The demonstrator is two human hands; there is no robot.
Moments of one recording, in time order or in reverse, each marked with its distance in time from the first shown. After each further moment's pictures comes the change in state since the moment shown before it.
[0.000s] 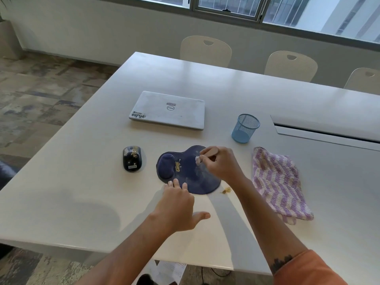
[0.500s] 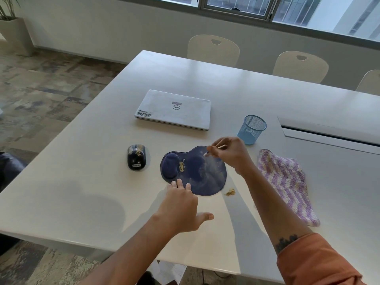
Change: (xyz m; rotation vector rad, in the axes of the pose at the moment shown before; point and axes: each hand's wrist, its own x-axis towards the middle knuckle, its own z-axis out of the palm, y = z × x) left_hand 0.003 0.001 0.003 0.009 -0.002 0.000; right_hand 0.041 0.025 -0.011 0.271 -0.054 0.226
